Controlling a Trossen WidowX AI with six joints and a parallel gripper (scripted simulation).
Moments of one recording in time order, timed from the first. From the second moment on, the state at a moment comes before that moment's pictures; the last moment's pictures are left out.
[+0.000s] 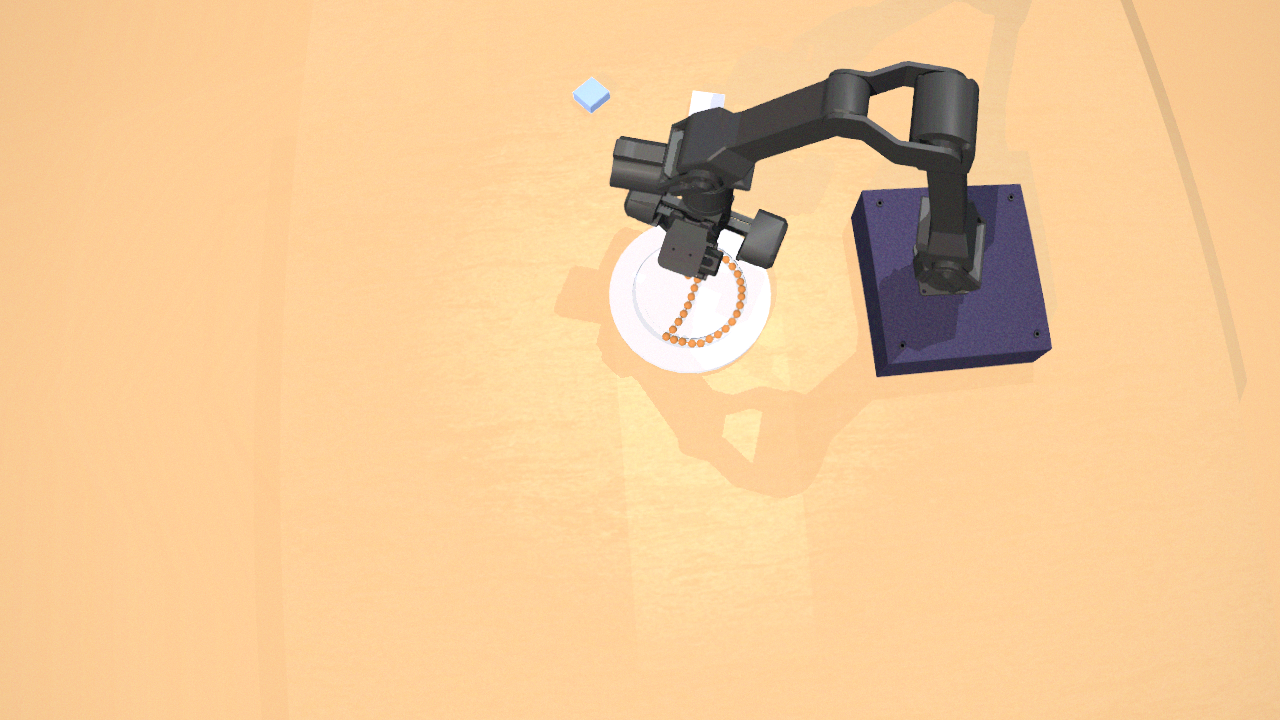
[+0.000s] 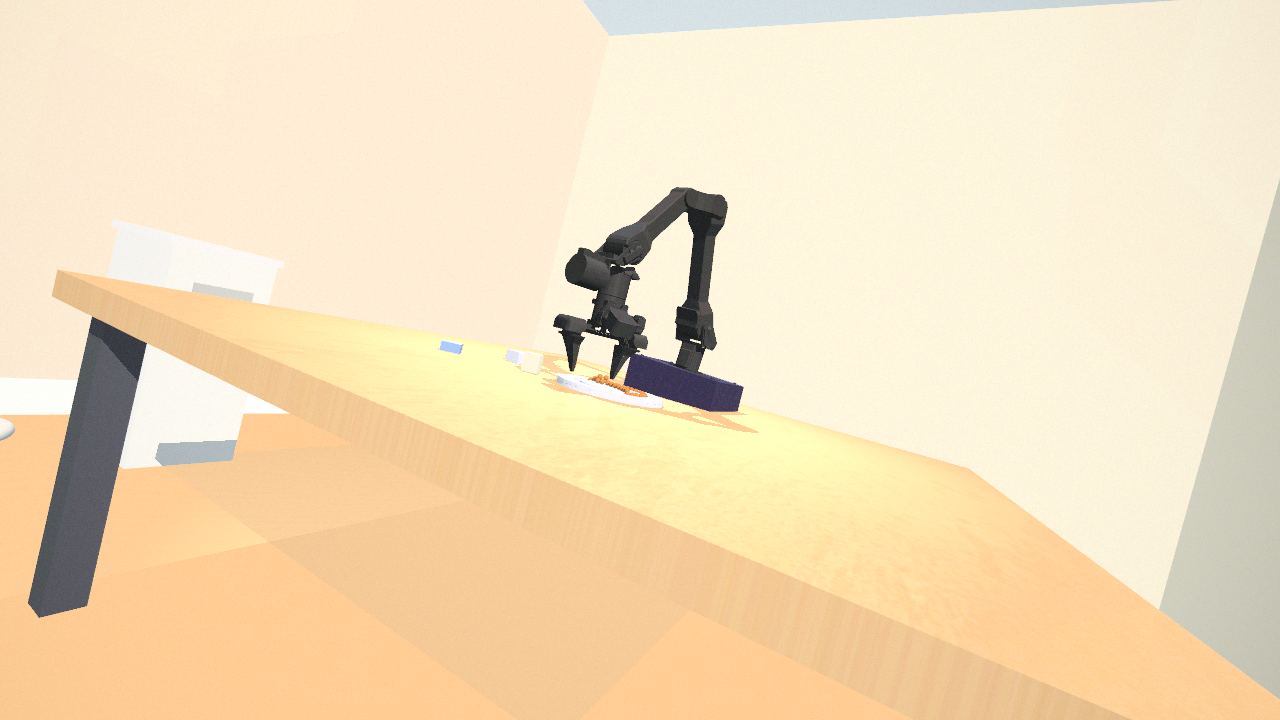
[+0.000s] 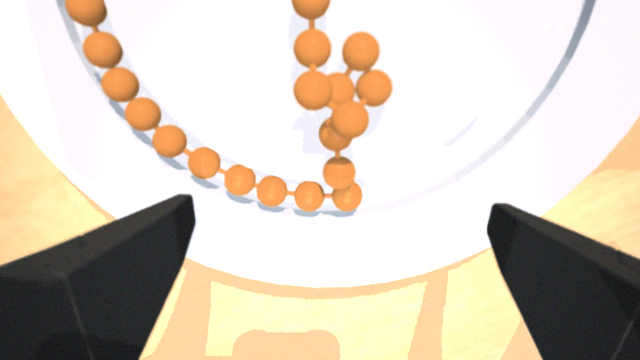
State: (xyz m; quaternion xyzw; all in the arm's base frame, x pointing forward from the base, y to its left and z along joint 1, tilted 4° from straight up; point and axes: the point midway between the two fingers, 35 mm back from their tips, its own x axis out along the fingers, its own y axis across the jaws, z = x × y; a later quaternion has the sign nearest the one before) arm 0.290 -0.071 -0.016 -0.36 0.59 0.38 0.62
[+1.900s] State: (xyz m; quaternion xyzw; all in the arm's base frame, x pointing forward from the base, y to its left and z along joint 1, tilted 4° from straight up) arm 0.332 0.028 -0.003 -0.30 0.61 0.33 0.65
